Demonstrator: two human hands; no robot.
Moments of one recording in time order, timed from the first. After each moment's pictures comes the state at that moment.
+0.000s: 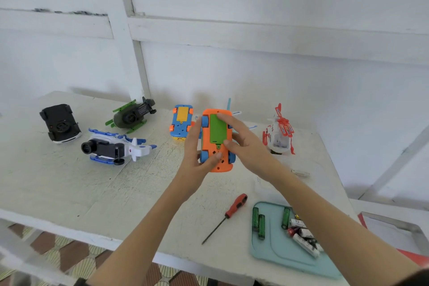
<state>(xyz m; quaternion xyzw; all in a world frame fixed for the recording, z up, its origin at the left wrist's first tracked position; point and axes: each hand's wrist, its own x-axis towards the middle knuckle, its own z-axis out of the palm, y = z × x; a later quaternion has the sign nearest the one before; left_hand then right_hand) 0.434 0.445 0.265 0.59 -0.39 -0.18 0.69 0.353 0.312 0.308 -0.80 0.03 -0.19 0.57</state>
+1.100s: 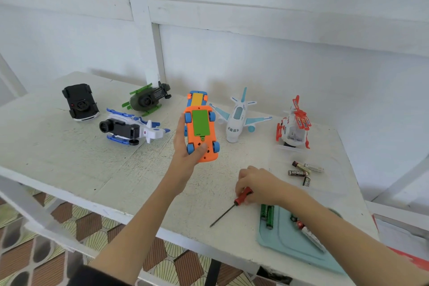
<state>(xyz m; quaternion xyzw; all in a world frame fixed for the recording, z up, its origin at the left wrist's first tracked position) 0.454 0.479 0.231 0.58 -0.28 -0.17 0.75 0.327 0.307 0.237 -0.99 -0.03 0.15 0.07</state>
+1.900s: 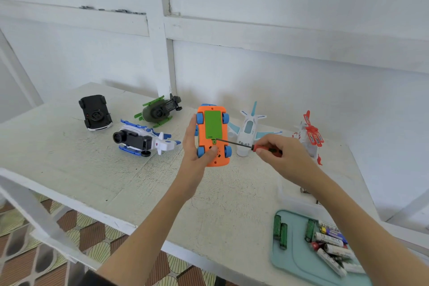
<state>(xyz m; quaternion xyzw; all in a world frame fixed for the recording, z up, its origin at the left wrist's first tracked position) 0.462 0.480 0.256 0.56 -0.30 -0.15 0.76 0.331 0.314 0.330 -0.91 0.10 -0.19 0.34</state>
